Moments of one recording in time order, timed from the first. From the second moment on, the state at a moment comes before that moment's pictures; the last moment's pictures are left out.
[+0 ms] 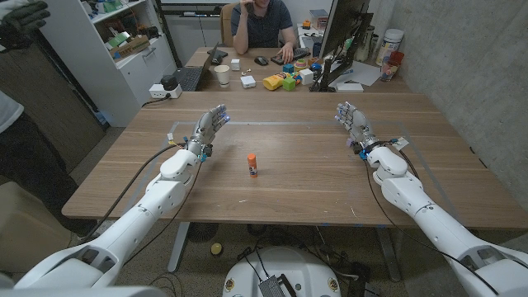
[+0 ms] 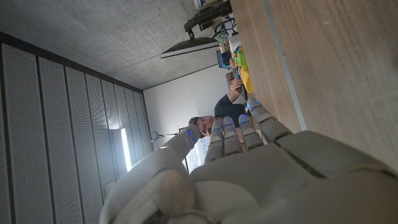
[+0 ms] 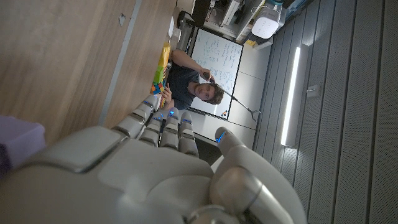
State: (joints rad) left arm 0.82 0.50 0.37 -1.27 -0.65 -0.29 -0.05; left_hand 0.28 0.17 0.77 0.16 0.17 0.16 0.10 0.17 0.18 0.13 0.07 0.20 0.18 0.06 0.07 0.20 0.19 0.22 0.04 0.22 0.18; right arm -0.84 -0.38 -0.23 -1.28 0.50 0.23 0.12; right_hand 0.16 0.13 0.50 0.15 0.19 0.21 0.08 0.19 0.18 0.20 0.08 0.19 0.19 0.06 0.02 0.19 0.18 0.21 -0.04 0.19 0.17
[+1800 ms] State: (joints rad) left arm 0.83 0.70 0.37 -1.51 -0.42 -0.43 -0.14; left_hand 0.41 0.07 0.66 -0.15 0.17 0.34 -0.14 0.19 0.17 0.23 0.03 0.21 0.18 0.19 0.02 0.19 0.17 0.43 0.06 0.26 0.18; right arm -0.75 0.21 0.50 -1.23 -0.20 0.16 0.60; right_hand 0.16 0.13 0.50 0.15 0.19 0.21 0.08 0.19 0.18 0.20 0.08 0.19 0.19 0.06 0.02 0.19 0.18 0.21 -0.04 0.19 0.17
